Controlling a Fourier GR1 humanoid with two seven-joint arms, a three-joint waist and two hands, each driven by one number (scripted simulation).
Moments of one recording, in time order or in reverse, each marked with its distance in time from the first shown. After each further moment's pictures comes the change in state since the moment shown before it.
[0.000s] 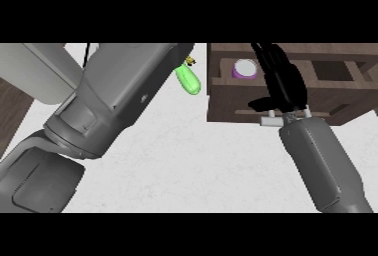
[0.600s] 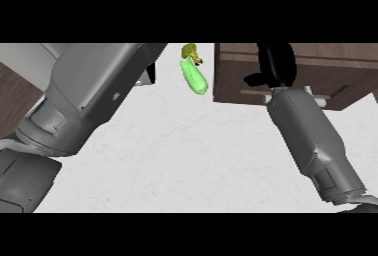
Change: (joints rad) left arm 0.091 0.094 -0.017 -0.143 -0.028 -0.034 0.095; right arm -0.287 0.037 -0.113 0.447 0.084 -0.291 -0.012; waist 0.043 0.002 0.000
